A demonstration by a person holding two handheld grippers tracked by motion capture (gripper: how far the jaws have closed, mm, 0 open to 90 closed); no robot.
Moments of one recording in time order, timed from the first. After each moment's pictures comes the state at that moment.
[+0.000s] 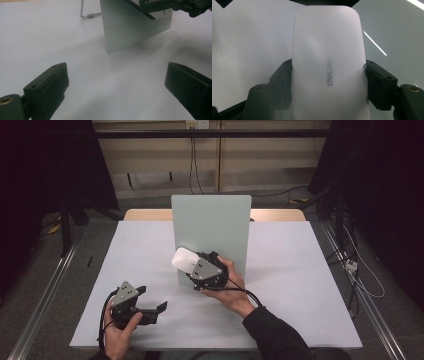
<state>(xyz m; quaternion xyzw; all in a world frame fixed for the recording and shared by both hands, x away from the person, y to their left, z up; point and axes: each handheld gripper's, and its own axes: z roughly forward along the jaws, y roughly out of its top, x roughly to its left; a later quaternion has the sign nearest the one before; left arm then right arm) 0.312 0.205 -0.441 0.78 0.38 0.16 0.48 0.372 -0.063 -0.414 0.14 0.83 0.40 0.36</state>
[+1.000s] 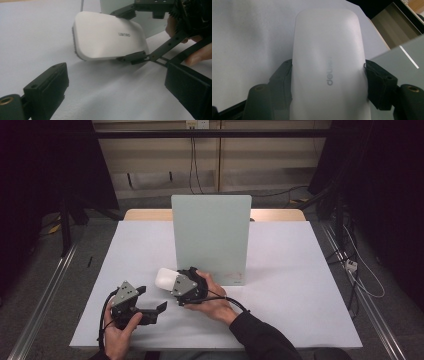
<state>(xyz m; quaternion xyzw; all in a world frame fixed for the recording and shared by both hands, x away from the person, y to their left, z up) 0.312 0.205 -0.441 0.78 0.38 0.16 0.48 0.364 -0.014 -0.458 0.08 0.87 0.38 0.31</state>
